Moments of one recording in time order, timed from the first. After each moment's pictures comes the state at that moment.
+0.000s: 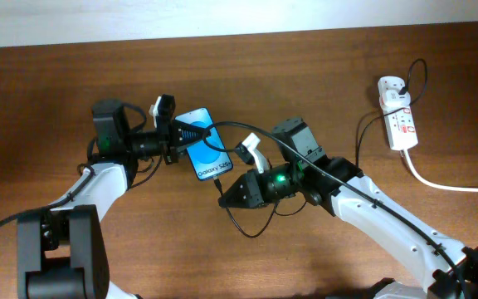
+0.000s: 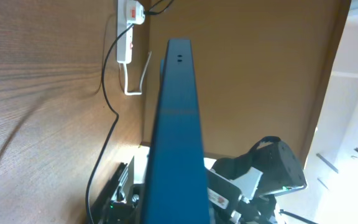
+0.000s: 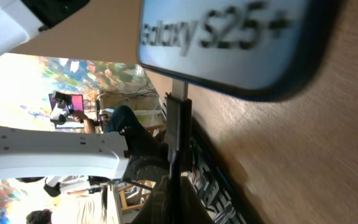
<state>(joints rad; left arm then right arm) 0.01 1.75 0.89 0.34 1.43 -1.10 0.54 1.46 0.95 -0.36 -1.02 0.60</state>
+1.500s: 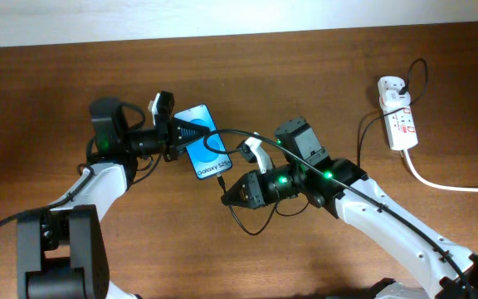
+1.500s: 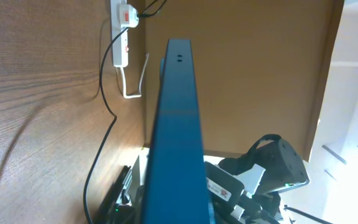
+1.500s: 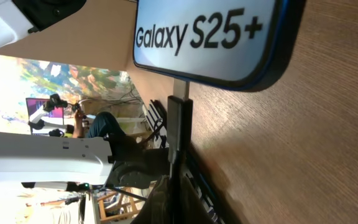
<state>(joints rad) 0.01 1.75 0.89 0.40 1.43 -1.10 0.54 1.43 0.95 -0.38 -0.94 0.54</state>
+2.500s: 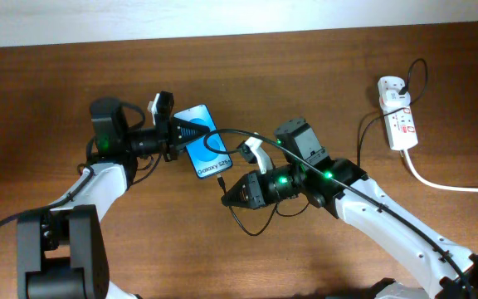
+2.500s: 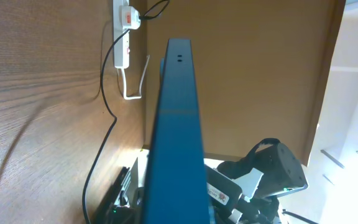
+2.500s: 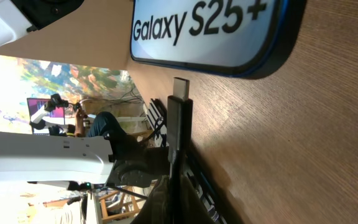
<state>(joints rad) 0.01 1.75 0.89 0.40 1.42 -1.12 0.54 1.43 0.95 -0.39 -0.94 0.55</state>
